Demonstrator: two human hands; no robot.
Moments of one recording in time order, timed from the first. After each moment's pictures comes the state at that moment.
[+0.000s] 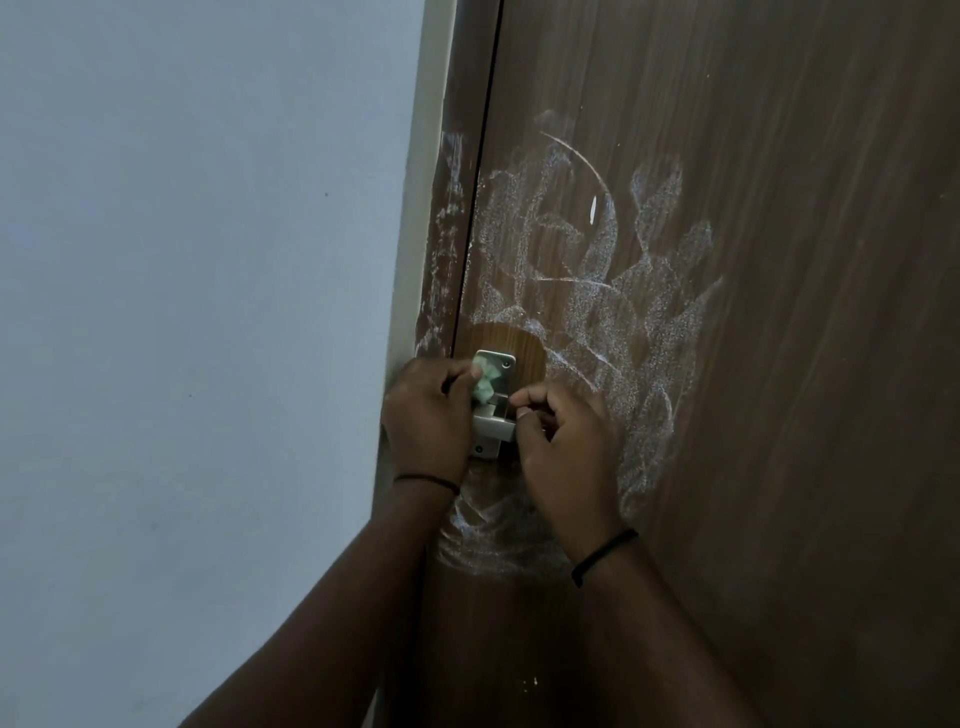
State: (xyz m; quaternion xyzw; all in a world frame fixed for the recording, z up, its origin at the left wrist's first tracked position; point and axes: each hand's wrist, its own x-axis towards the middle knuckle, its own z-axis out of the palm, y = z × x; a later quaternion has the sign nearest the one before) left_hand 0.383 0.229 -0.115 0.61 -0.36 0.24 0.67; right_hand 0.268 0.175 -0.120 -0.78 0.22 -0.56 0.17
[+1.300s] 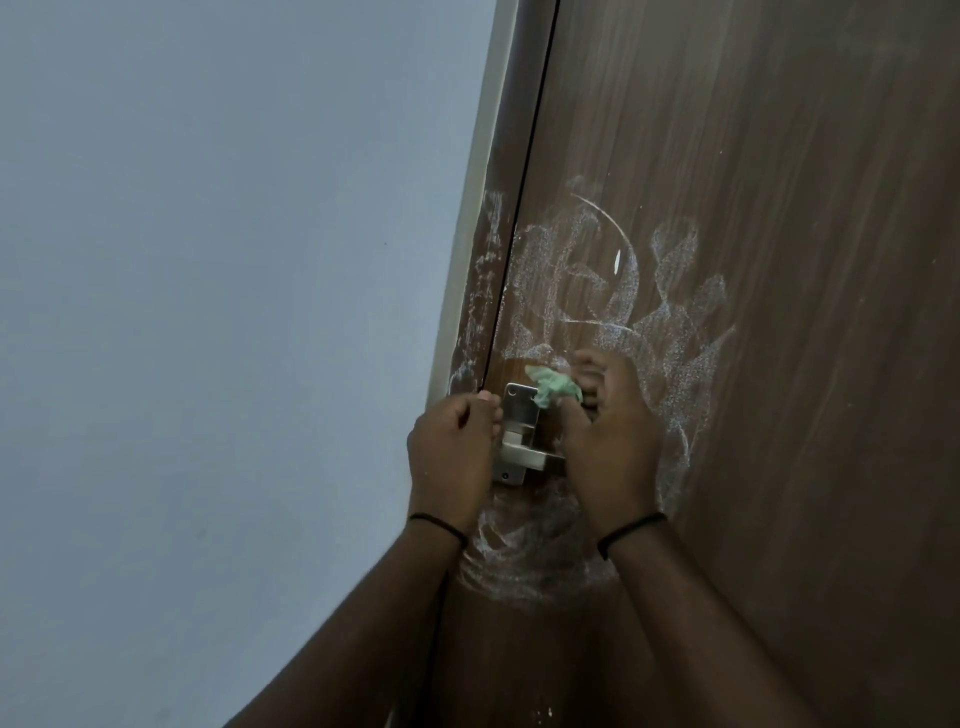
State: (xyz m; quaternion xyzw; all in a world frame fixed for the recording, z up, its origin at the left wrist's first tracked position) left_hand 0.365 0.266 -0.108 0.55 -0.33 0.06 0.76; right_hand 0.265 0.191 -0.076 -0.74 0.17 -0.63 0.16
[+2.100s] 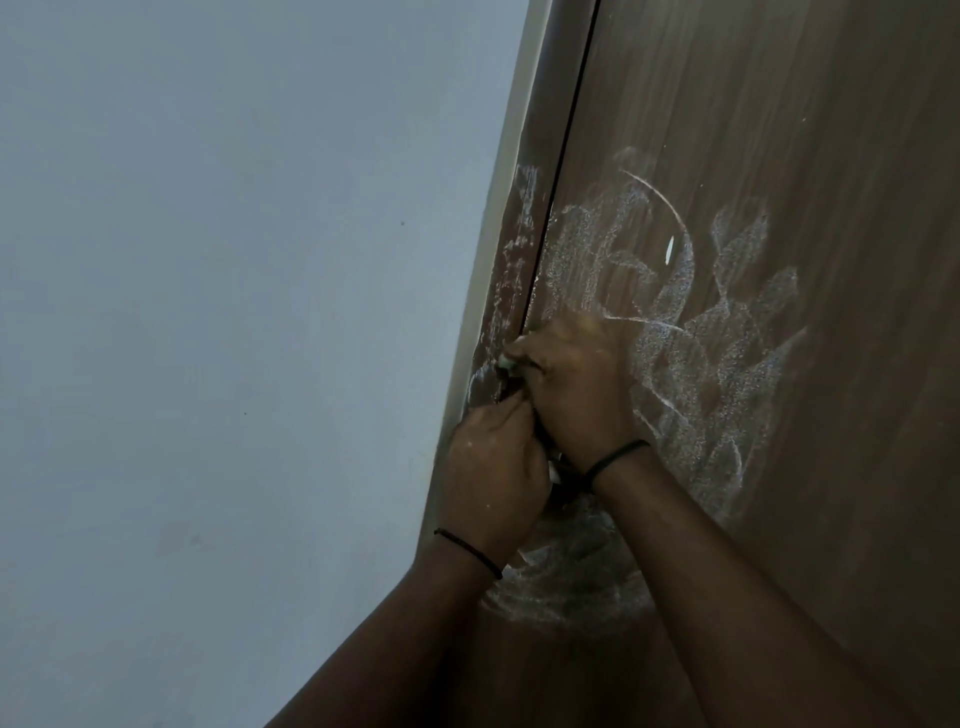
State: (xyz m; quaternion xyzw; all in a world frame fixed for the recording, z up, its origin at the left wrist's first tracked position) left_hand 0.387 0.236 -0.127 0.60 -0.49 0.32 0.55; right_hand 0.336 0.156 -0.042 -0.82 0.03 -0.56 -0.09
